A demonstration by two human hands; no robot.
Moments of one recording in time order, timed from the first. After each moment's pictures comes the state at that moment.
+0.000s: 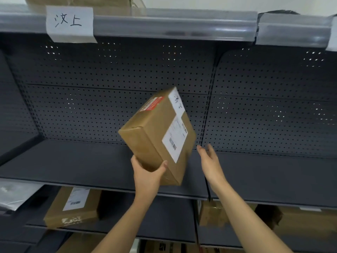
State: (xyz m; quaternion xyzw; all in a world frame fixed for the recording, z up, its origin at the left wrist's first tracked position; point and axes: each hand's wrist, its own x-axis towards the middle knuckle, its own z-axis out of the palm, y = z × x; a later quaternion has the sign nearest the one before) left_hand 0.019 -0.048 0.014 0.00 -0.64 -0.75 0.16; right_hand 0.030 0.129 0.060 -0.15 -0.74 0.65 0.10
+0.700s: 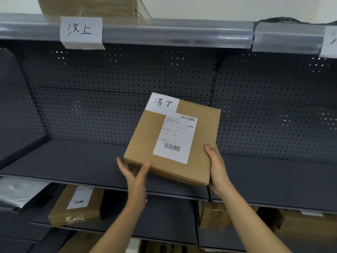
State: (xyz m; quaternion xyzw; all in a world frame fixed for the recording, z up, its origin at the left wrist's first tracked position) left_hand 0.034 -0.072 0.006 0.00 -0.48 -0.87 0.13; right_hand 0.036 0.144 0.049 -0.05 -0.63 0.77 0.11
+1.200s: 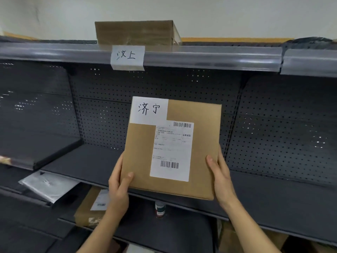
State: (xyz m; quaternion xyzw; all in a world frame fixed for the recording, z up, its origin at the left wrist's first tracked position) left_hand 0.063 -0.180 0.035 -0.13 -0.65 -0.68 0.31; right_hand 0.052 0.087 0.075 0.12 -0.68 0.71 0.15
